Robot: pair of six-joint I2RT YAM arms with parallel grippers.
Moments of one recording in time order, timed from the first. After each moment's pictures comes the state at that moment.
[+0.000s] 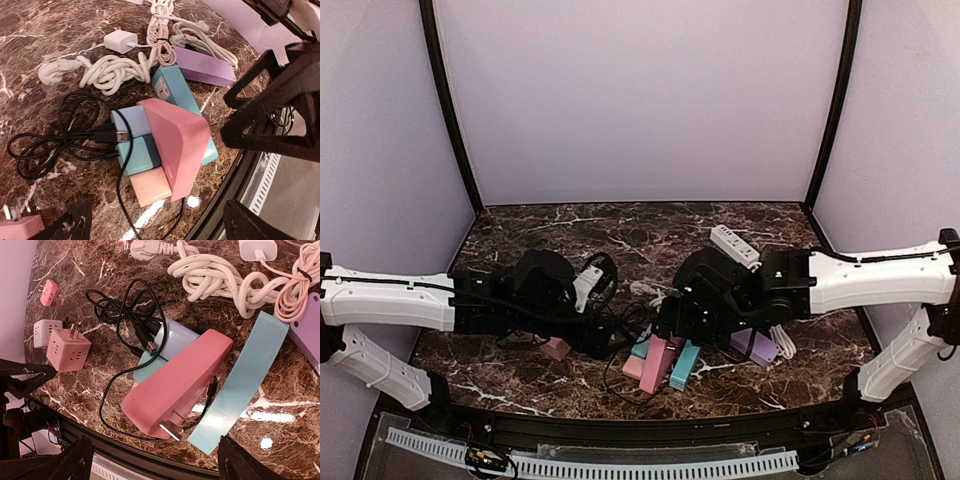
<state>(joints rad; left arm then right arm) -1.11 1.30 0.85 -0.26 0.03 -0.45 1.23 1.44 1.09 -0.62 0.17 1.22</state>
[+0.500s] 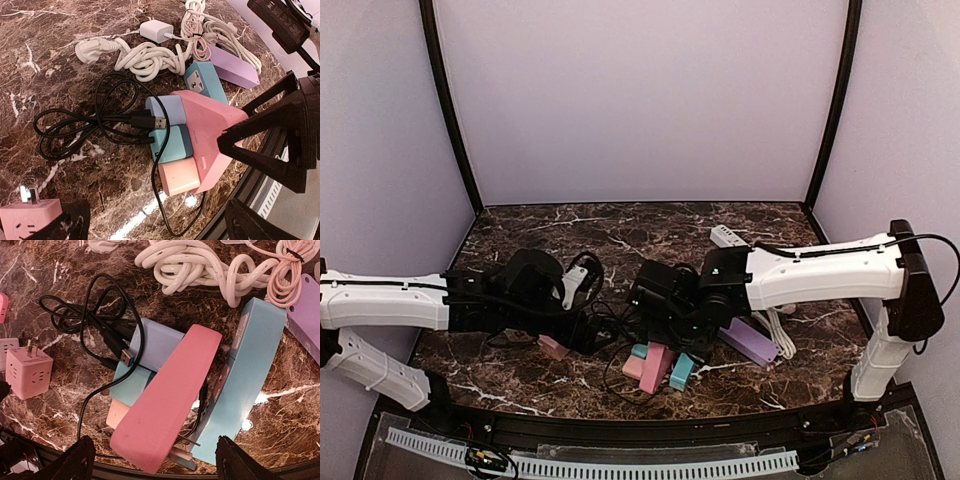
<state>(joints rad) -1.02 1.25 0.80 -0.31 0.04 -0.48 1.27 1.74 1.39 -0.88 0.26 1.37</state>
